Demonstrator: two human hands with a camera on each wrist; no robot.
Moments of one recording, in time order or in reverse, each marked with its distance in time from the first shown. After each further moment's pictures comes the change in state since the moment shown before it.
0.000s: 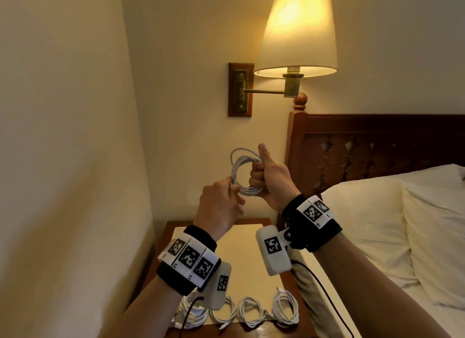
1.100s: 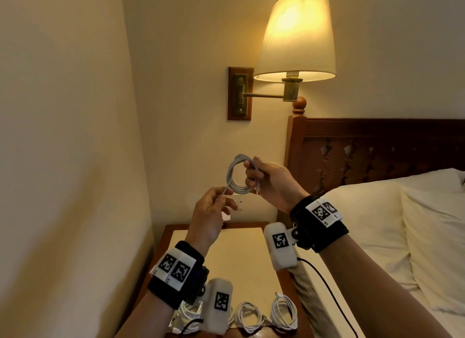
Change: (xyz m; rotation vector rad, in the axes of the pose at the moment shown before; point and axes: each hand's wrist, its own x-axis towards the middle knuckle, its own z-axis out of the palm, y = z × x) left_hand -0.009 -0.019 0.003 -0.522 0.039 -0.288; right_hand 0.010 -0.004 -0.022 -0.004 -0.361 -0.019
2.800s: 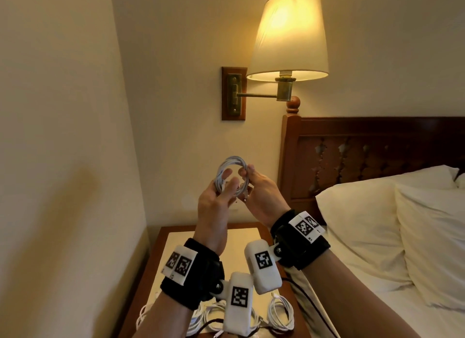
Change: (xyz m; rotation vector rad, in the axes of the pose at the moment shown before) left_hand -0.006 0.021 0.030 -0.535 0.000 -0.014; right_hand -0.002 0.031 0.018 -0.181 0.307 -0.088
